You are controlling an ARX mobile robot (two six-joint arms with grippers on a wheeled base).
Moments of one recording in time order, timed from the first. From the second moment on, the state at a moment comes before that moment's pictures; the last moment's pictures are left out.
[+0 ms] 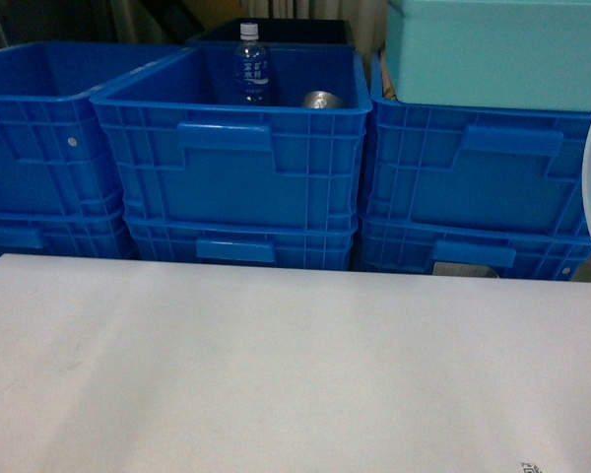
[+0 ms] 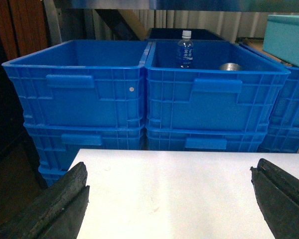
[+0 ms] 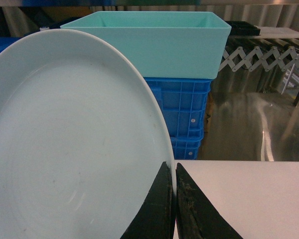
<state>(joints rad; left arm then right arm) 0.00 0.01 0.01 0.00 0.00 -0.01 -0.16 0.50 0.27 0.15 -0.17 0.02</state>
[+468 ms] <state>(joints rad) 0.00 0.01 0.01 0.00 0.00 -0.01 -0.16 0.50 0.27 0.15 -0.17 0.03</state>
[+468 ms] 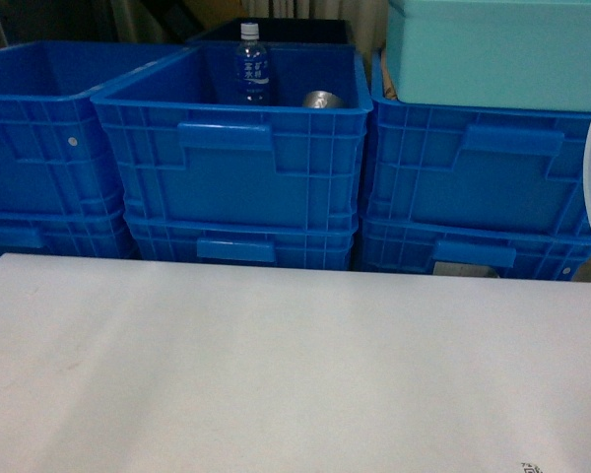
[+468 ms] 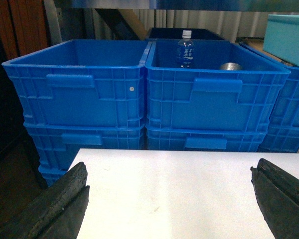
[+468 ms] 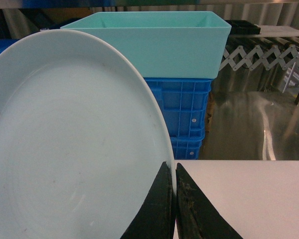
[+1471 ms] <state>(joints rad) 0.00 0.01 0.01 0.00 0.00 -0.01 -0.15 0.51 0.27 0.15 -0.17 0.03</state>
